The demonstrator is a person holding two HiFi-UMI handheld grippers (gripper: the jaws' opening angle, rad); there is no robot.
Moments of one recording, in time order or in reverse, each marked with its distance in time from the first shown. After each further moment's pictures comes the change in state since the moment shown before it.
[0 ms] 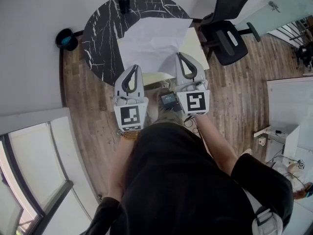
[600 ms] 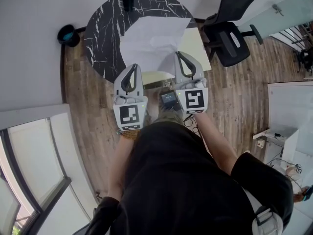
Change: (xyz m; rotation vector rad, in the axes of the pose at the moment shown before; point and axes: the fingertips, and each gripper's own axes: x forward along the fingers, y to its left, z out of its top) left arm -0.004 0.012 -0.004 -0.009 0.012 0.029; right arm 0.014 0.011 -0.008 -0.004 0.005 0.032
